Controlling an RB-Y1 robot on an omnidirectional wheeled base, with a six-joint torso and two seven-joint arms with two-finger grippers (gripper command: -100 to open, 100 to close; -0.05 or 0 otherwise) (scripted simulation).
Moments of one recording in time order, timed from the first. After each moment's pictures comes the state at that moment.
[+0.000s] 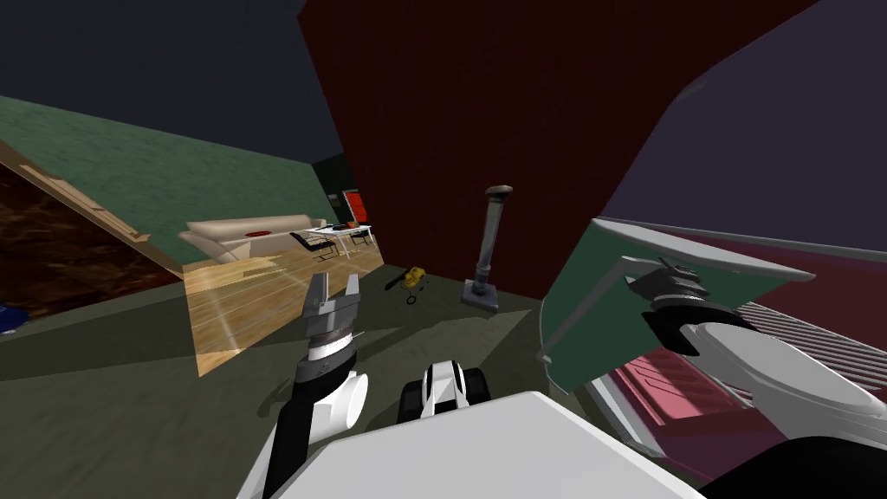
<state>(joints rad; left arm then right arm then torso) 0.47 0.02 -0.06 -2.30 0.00 -0.58 -0.04 0.42 -0.78 -0.76 -1.53 1.16 0.10 1.04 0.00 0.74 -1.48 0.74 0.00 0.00</state>
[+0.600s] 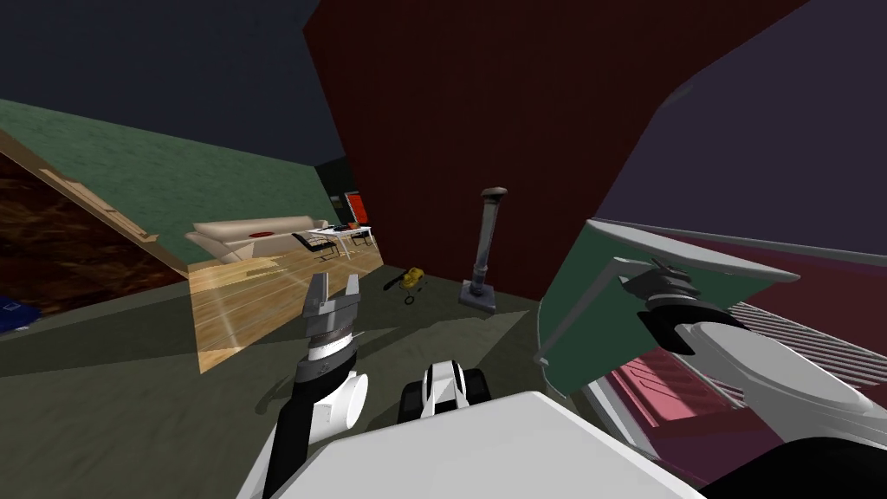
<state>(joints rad) 0.47 0.02 -0.06 -2.30 0.00 -0.58 -0.04 0.41 -0.77 -0.76 -1.53 1.16 0.07 1.04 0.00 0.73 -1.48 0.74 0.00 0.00</state>
